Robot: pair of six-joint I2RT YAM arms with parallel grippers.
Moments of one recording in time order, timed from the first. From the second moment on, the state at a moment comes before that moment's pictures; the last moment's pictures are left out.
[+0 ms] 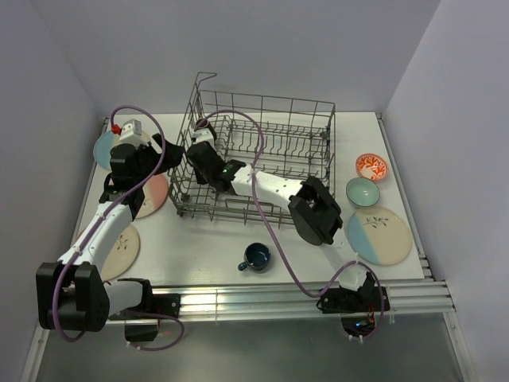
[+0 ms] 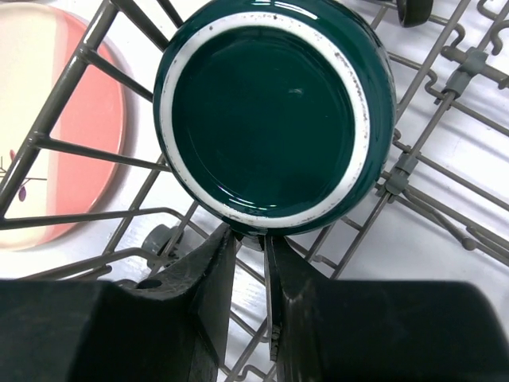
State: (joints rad) left arm -0.08 1.20 0.79 0.16 0.18 -0.52; right arm 0.92 2.23 1.86 -0.28 0.35 0.41
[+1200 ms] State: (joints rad) left arm -0.08 1.21 0.77 0.17 0.23 -0.54; right arm 0.88 2.20 1.92 -0.42 0.22 0.57
